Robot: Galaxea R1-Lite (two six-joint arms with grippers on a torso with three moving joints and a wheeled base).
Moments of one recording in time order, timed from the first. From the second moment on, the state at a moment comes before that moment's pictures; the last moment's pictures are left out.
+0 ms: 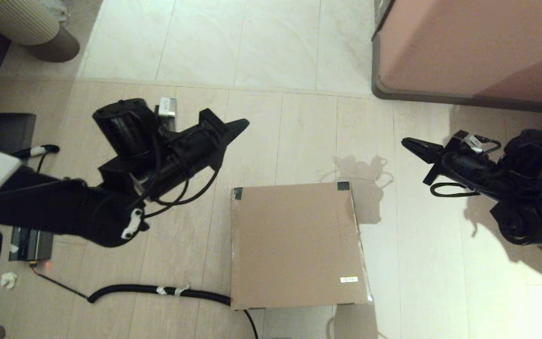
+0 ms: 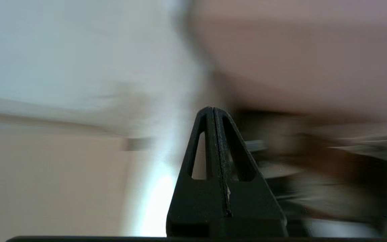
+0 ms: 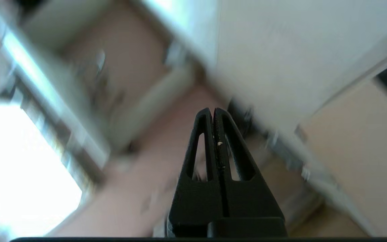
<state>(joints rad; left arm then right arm) -0.45 1.88 -1.06 -1.01 -0.25 -0.91 -0.07 2.03 -0.99 -1.32 0.73 1.76</state>
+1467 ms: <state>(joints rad) -0.36 2.45 -1.32 -0.86 0.23 -0.21 0.24 2.20 -0.97 -0.68 -0.11 0.20</state>
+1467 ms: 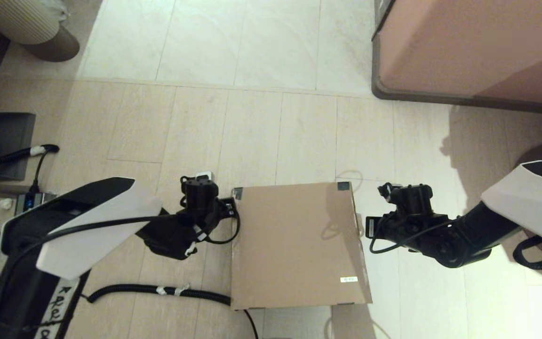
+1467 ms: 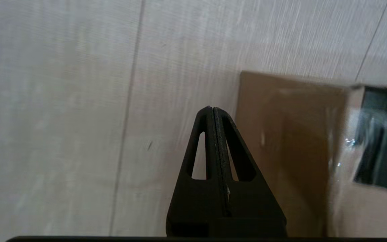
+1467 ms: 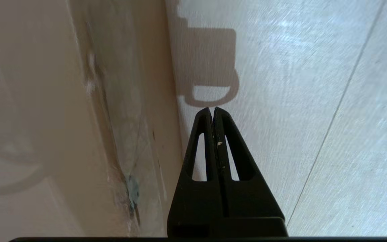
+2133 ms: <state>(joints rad) -0.40 2.51 -1.43 -0.87 0.23 -0.23 0.24 2.20 -0.77 -0.86 -0.13 0.17</state>
